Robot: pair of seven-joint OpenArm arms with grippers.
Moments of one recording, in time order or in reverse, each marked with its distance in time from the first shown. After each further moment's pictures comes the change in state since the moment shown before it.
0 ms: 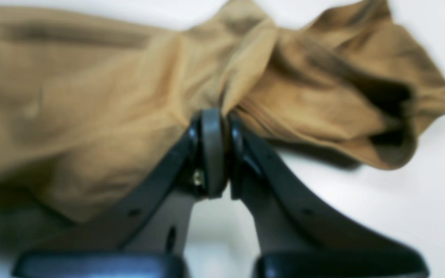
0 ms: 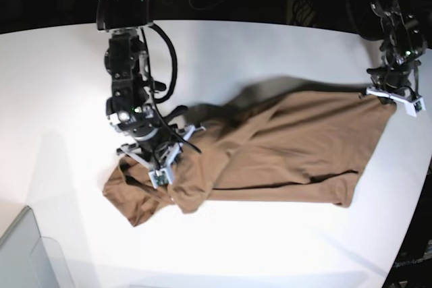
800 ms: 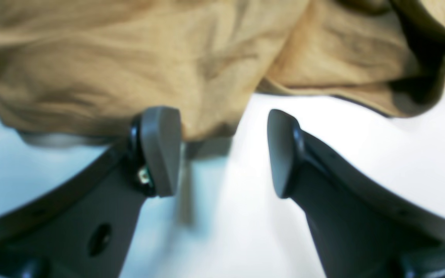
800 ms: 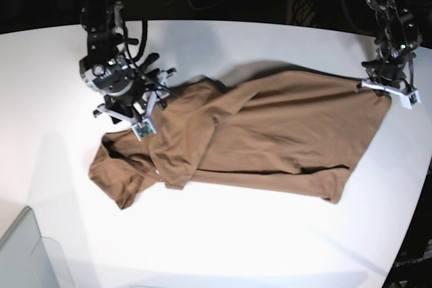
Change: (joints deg) left arm 1.6 1.6 -0.1 0.0 0.2 0.1 -0.4; right arm -14.4 6.5 0.5 14.5 -0.6 8.3 -6.4
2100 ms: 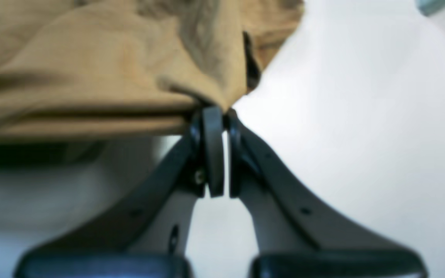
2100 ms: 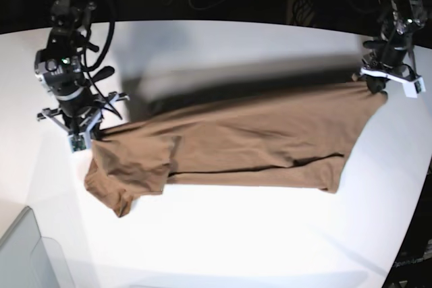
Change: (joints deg) left arm 11.8 -0.1 0.1 17.5 -12.4 0.0 0.5; right arm -0.3 -0.5 17.6 8.6 0.4 0.2 5.2
